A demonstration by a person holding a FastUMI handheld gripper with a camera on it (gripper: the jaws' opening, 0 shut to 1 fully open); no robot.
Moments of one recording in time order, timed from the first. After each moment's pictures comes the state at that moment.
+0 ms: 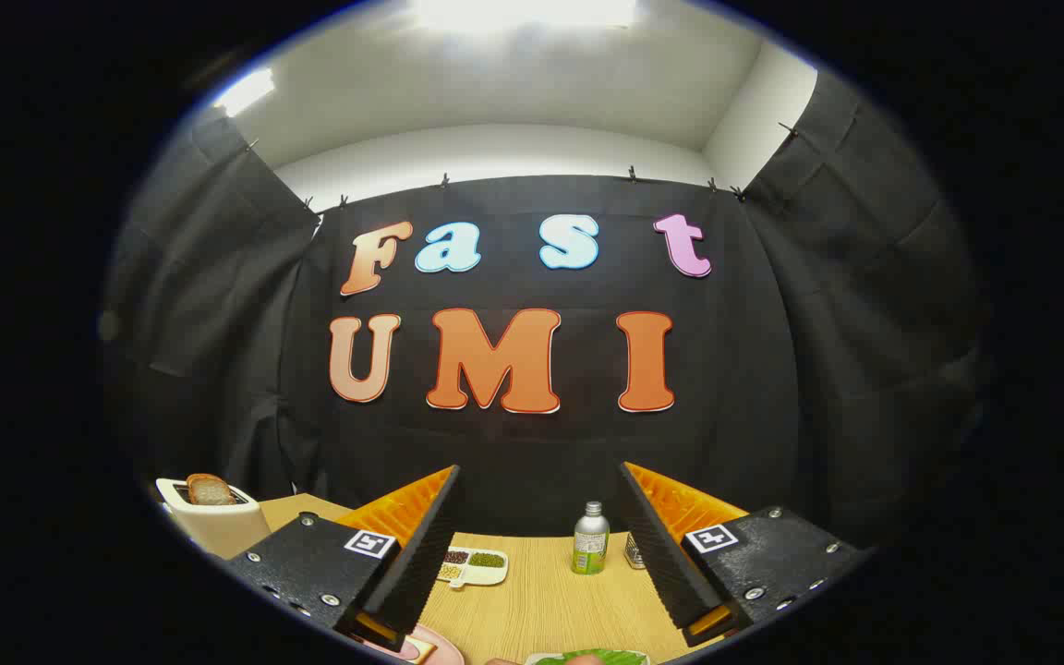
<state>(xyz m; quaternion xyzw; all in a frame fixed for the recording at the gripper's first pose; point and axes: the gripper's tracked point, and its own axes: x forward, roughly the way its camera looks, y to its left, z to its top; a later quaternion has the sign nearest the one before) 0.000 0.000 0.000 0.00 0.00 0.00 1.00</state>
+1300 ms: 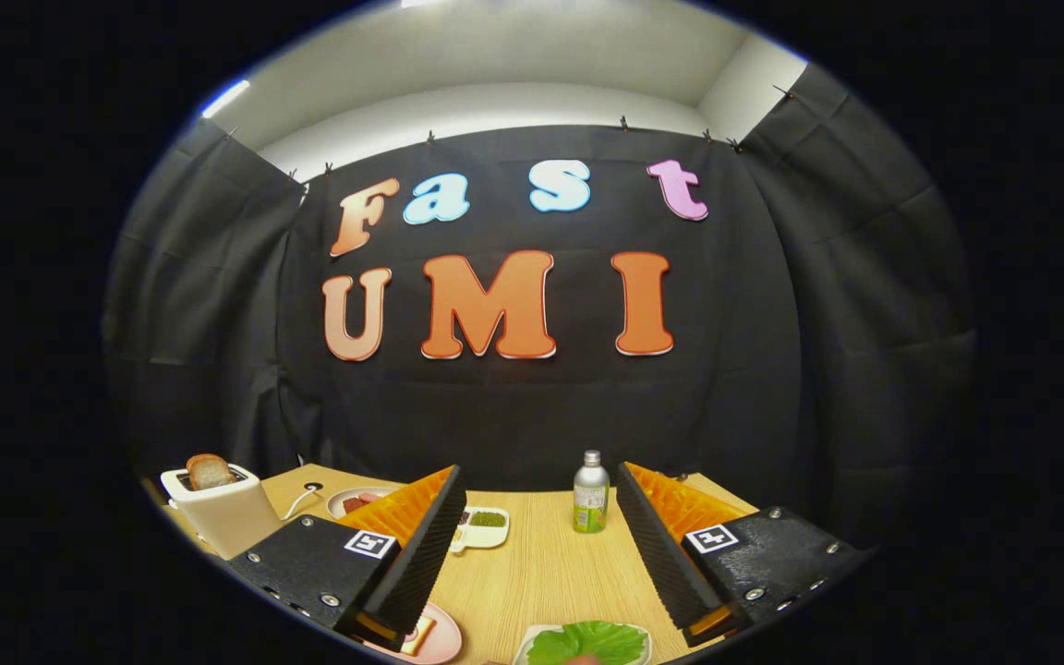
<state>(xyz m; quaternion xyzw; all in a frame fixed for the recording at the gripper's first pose) -0.002 -0.018 -0.066 0.02 0.12 0.00 0.99</state>
